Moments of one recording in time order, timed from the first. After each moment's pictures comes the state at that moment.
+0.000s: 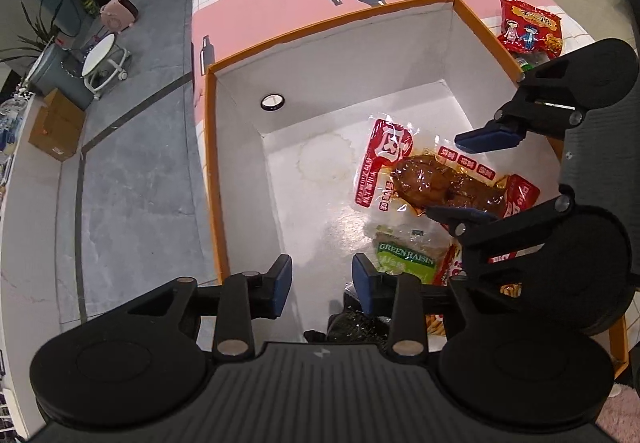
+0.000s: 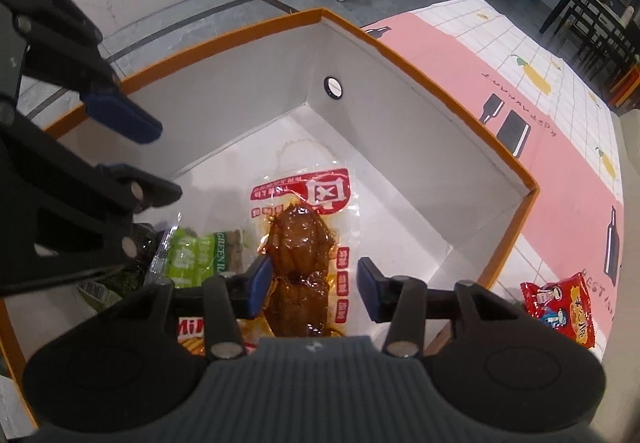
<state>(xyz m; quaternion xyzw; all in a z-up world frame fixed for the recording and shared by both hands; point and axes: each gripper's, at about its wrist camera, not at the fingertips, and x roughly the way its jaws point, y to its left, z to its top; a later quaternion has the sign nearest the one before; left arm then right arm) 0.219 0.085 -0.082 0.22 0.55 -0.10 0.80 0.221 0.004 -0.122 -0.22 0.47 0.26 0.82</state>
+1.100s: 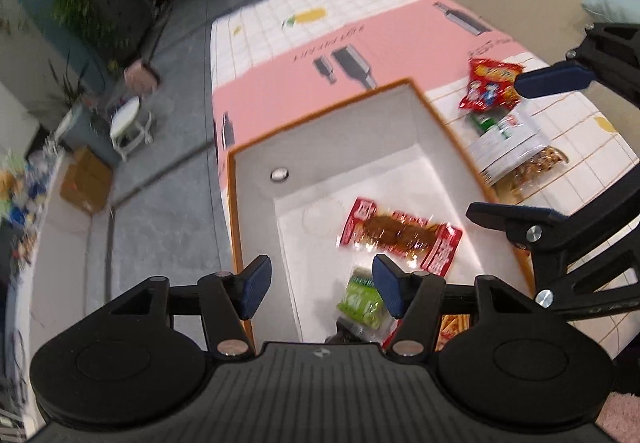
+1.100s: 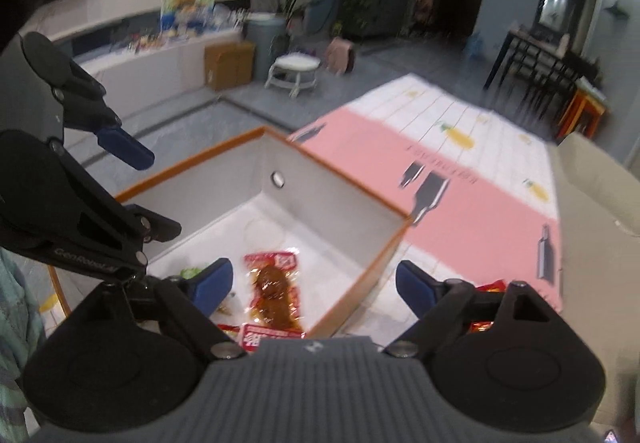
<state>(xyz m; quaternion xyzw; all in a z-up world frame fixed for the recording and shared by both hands) 0.169 0.050 -0.023 0.26 0.45 -0.11 0.85 0.150 -0.069 -0.037 -0.15 0.33 0.22 0.90</state>
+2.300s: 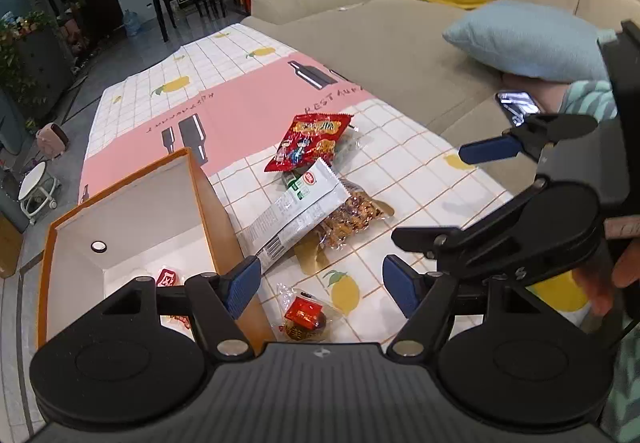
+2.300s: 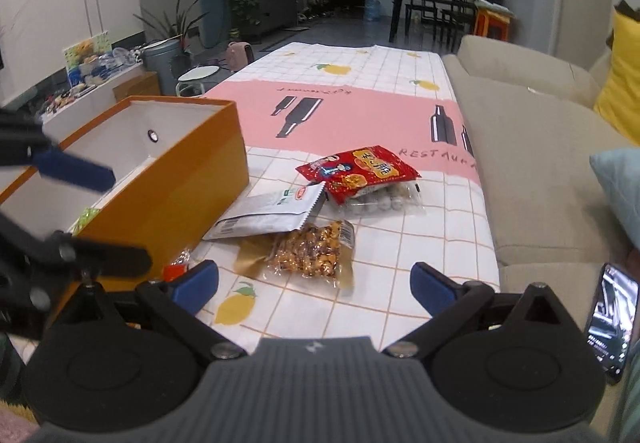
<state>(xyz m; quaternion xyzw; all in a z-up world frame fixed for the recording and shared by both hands) 0.112 -0.074 -0.066 0.21 0.39 -0.25 0.86 0.108 -0.232 -0.107 -0.02 0.36 0.10 0.93</state>
